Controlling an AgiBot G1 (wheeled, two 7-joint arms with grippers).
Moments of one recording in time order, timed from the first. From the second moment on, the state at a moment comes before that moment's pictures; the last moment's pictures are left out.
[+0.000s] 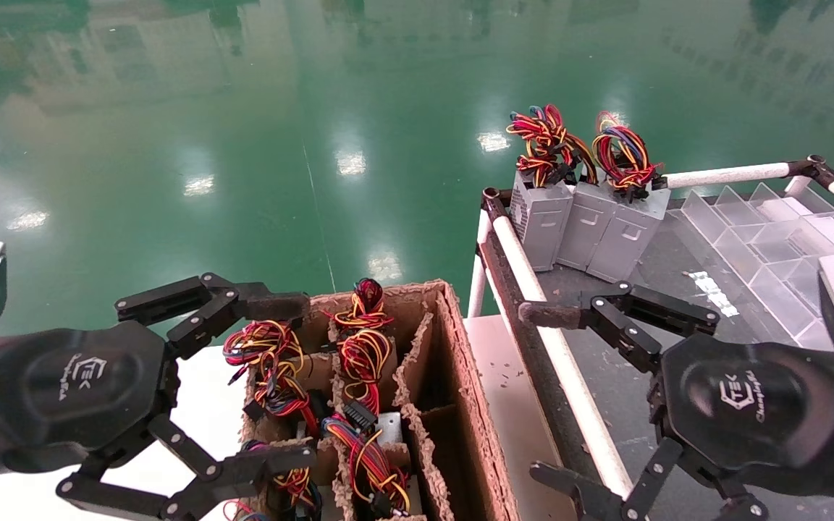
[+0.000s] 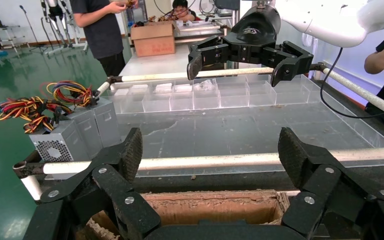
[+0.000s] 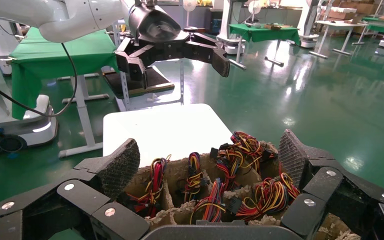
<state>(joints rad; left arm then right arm) -1.09 0.59 0.35 -1.27 0.69 1.47 -0.15 1.08 -0.61 -0.28 1.28 -0.73 -1.49 0.19</state>
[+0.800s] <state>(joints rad) -1.09 0.59 0.35 -1.27 0.69 1.47 -0.15 1.08 -0.61 -0.28 1.28 -0.73 -1.49 0.19</state>
